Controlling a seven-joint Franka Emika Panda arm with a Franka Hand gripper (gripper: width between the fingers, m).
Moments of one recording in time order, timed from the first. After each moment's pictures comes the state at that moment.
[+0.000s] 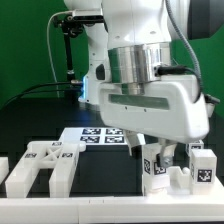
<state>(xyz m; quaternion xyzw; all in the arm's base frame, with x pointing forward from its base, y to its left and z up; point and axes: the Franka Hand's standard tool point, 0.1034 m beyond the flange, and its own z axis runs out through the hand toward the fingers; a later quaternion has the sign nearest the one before) 0.644 0.045 0.076 -0.94 0.34 -0.04 0.06</state>
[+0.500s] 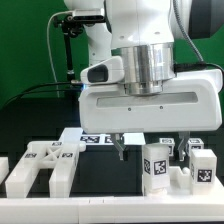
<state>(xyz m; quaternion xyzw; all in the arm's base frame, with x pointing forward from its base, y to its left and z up) 0.637 0.045 0.075 -0.99 0.11 -0.05 0.05</state>
